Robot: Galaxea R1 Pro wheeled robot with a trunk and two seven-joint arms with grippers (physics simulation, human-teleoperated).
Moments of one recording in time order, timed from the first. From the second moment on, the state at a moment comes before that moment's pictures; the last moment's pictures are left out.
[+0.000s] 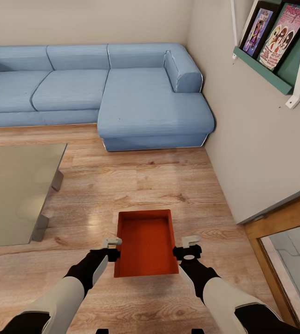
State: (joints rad) left arm -0.76 -0.10 0.02 -0.37 -0.01 0.33 0.14; right arm -0.79 0.17 0.10 -0.20 0.09 0.03 -0.35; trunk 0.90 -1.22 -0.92
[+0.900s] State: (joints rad) left arm -0.76 -0.10 0.02 -0.37 -0.01 0.30 0.14; right arm -0.79 0.17 0.10 -0.20 0.09 0.04 -0.35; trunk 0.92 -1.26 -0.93
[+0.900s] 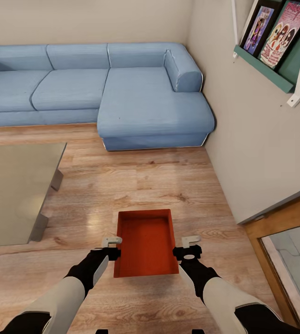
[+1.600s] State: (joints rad) left arm -0.76 -0.10 0.02 -0.37 0.00 0.30 0.13; right arm -0.79 0.17 0.10 -0.21 0.08 0.05 -0.32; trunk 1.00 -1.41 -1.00
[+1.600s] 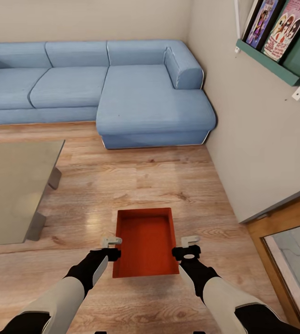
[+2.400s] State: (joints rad) left arm -0.76 -0.10 0.02 -0.36 0.00 0.30 0.13; right arm -0.81 0.17 0.09 -0.22 0.08 0.05 -0.26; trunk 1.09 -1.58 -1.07
